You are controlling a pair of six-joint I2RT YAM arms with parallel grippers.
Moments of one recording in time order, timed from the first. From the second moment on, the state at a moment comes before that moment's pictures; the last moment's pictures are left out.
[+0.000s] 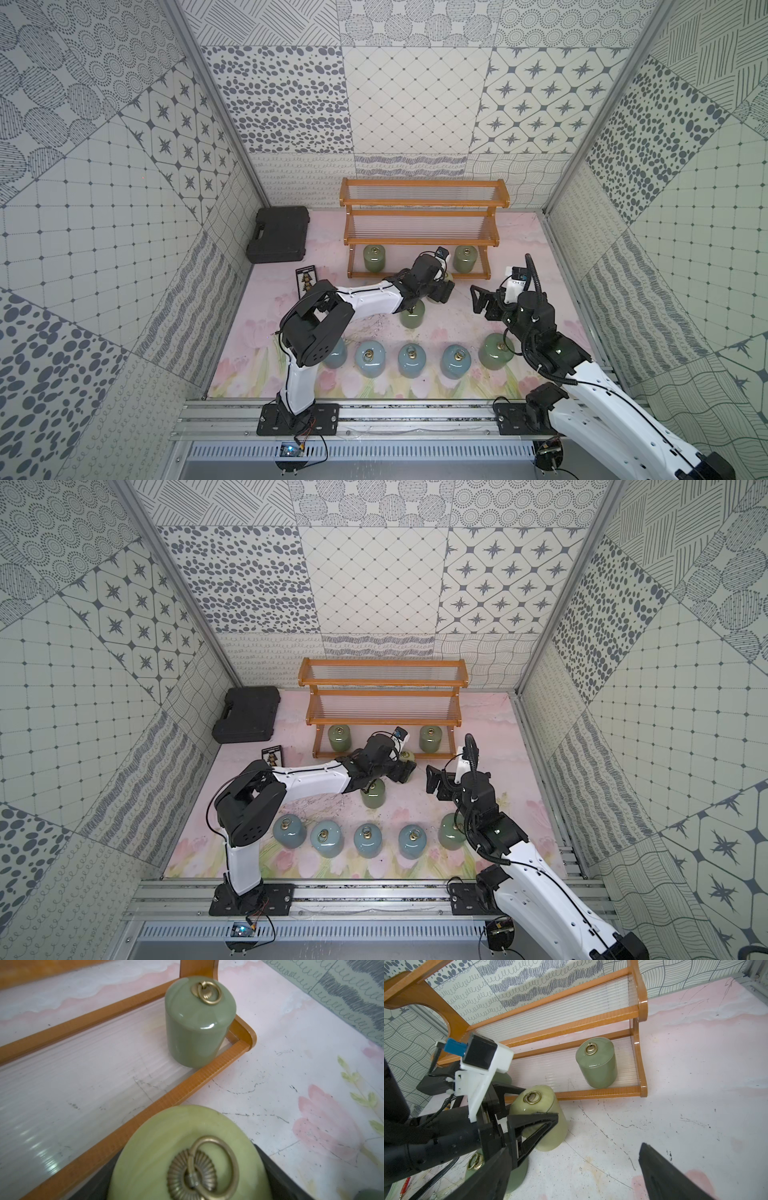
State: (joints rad) left arm -0.88 1.94 1.24 0.07 -0.05 -0.17; right arm 0.46 0.71 0.45 -0.13 0.17 0.44
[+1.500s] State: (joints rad) left arm -0.99 1.91 1.10 0.22 -0.01 -0.18; right arm 0.45 0.69 0.43 -0.16 0.19 0.44
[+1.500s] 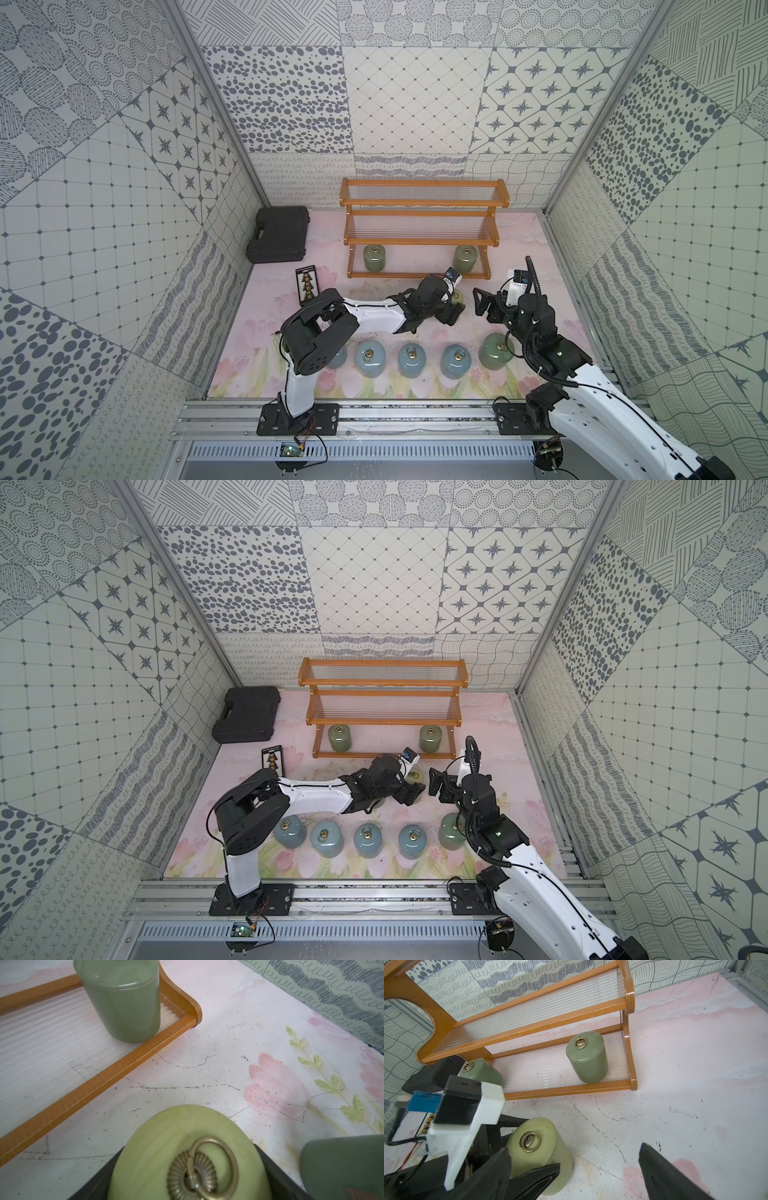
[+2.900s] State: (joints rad) left arm -1.00 1.88 1.06 0.21 0.04 -0.18; right arm 0.44 0.69 0.43 -0.17 0.19 0.44
